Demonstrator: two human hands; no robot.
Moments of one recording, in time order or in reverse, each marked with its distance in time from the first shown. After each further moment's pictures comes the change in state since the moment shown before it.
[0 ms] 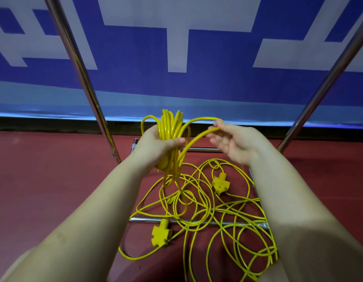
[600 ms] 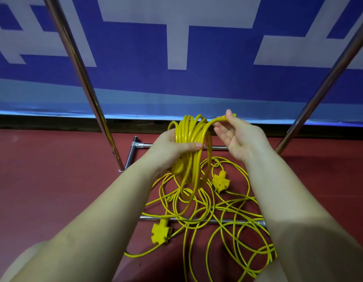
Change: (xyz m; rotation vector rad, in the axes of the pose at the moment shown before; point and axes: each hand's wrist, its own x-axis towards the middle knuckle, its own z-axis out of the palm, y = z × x) left_hand -0.007 -0.001 0.024 -0.183 -0.216 -0.084; right_hand 0.015 0.005 0.000 0.216 0.166 -0.177
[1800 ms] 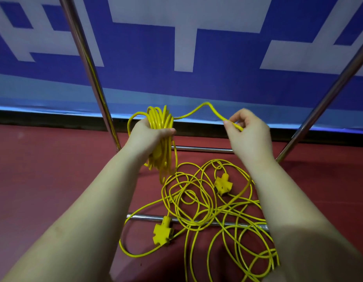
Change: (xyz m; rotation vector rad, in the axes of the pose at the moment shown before) left_hand 0.002 0.022 -0.047 0.284 0.427 0.018; right_hand -0.009 0.005 -0.006 -1.239 0.175 -0.770
